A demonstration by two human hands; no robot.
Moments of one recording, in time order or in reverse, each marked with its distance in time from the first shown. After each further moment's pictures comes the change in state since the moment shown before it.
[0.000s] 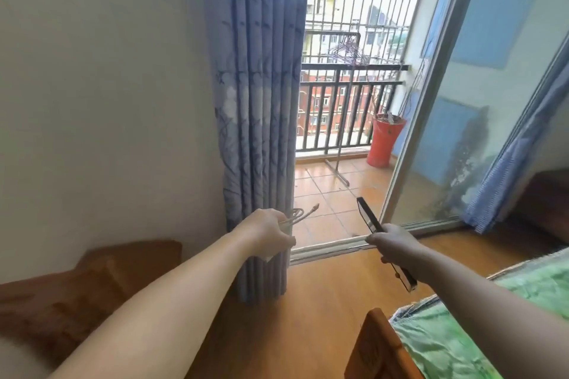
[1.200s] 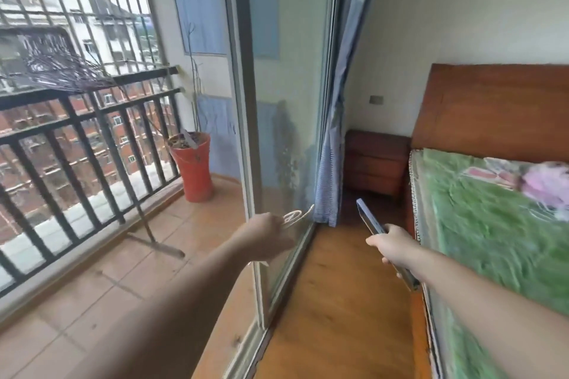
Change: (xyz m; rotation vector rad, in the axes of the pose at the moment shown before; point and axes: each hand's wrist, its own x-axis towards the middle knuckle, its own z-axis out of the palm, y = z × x) left_hand 0.793 0.375 0.120 0.230 -0.405 0.721; right_hand 0.563 0.111 -0.351 0.343 0.704 0.670
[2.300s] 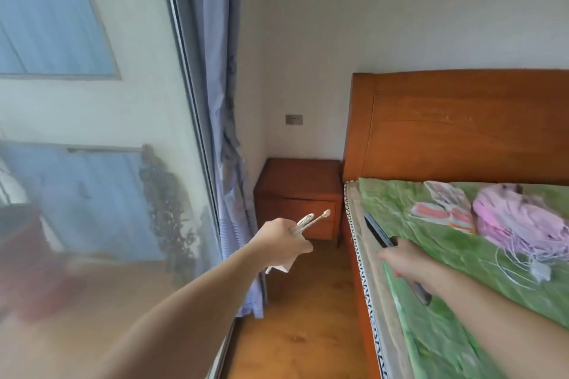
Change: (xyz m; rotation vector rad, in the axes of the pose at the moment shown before) left_hand 0.674 0.265 0.110 -0.200 -0.276 0.186; right_hand 0.599 0.007 -0.260 0.044 0.189 0.174
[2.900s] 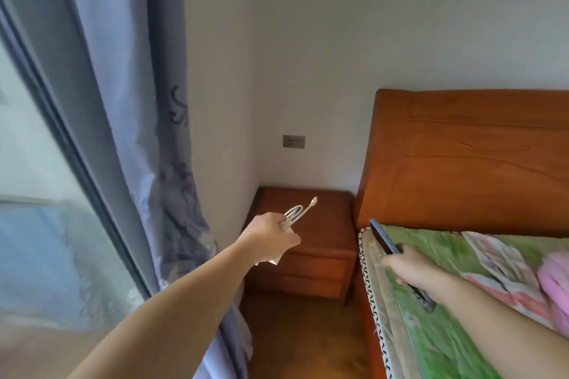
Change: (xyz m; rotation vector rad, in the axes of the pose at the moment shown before) left_hand 0.418 -0.004 -0.122 -0.031 0.111 -0.004; right_hand 0.385 -0.159 -0.020 -0.037 -0.011 0.050
